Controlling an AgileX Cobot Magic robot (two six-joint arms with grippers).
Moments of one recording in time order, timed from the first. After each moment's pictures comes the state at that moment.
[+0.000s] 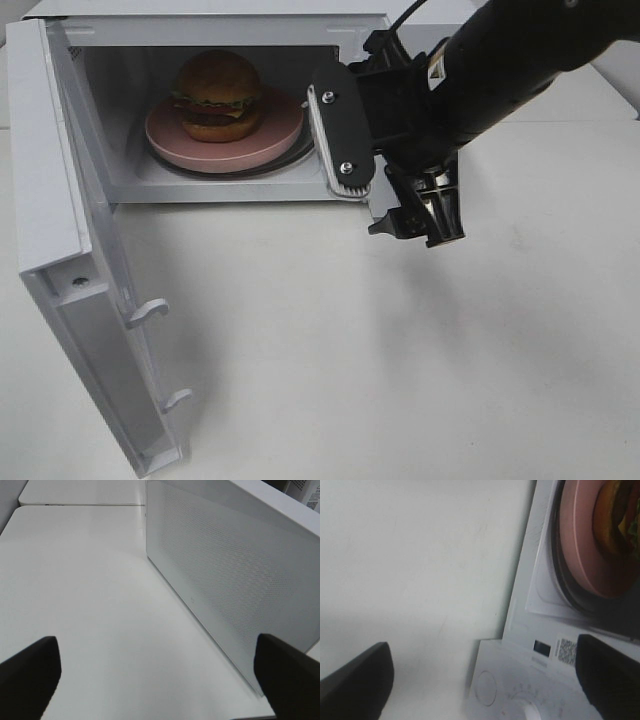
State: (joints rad) left arm 0.10 -0.01 -0.52 -0.22 1.09 0.16; right arm 0.61 1.64 -1.10 -0.06 0.42 -1.25
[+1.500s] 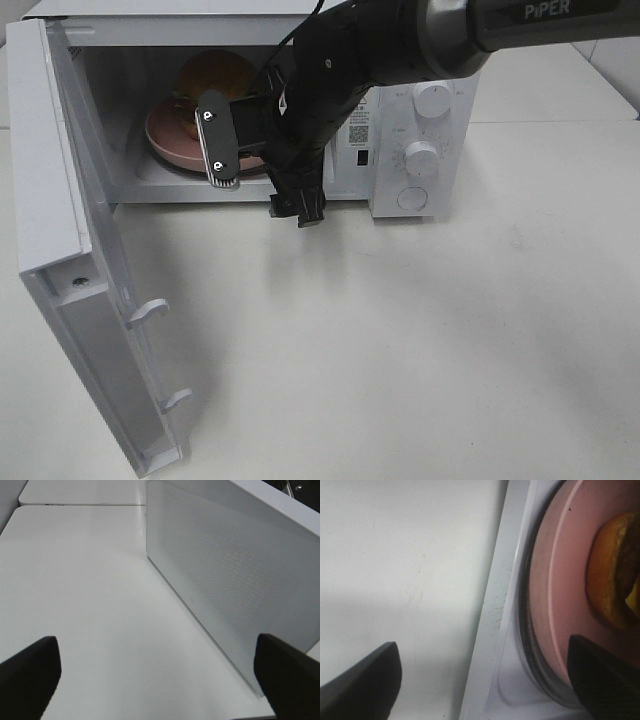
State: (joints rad) left arm 0.10 -0.01 -0.52 -0.22 1.09 0.16; right arm 0.65 2.17 -1.63 -0.12 0.43 -1.15
